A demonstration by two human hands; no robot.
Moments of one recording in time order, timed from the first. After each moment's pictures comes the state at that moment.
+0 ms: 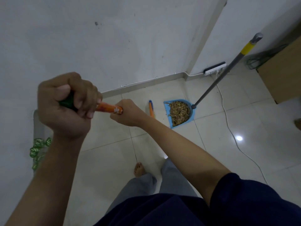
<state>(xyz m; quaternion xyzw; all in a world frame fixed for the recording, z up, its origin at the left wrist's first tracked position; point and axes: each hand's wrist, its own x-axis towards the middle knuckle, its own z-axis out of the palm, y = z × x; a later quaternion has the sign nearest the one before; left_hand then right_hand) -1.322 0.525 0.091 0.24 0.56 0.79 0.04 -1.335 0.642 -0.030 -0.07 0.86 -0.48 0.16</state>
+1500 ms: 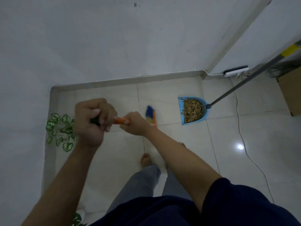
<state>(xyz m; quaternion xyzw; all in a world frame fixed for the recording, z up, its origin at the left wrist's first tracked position) -1.261 0.422 0.046 0.12 0.59 0.80 0.03 -1.285 0.534 -0.082 -0.12 0.88 -0.38 0.25</state>
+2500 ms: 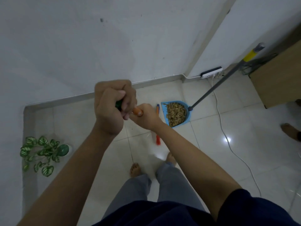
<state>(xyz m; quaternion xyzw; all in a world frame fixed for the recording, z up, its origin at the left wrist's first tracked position) -1.319 0.543 0.085 0.20 0.60 0.77 0.08 -1.324 0.654 -0.042 0.02 0.89 -0.44 0.14</state>
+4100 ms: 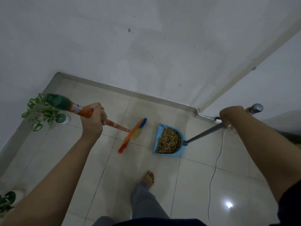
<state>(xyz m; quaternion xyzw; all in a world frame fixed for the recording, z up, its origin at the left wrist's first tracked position) -1.309 0.647 -0.024 -0.15 0.70 0.67 -0.19 -1.456 1.006 0.018 -0.07 0.83 0.37 0.41</state>
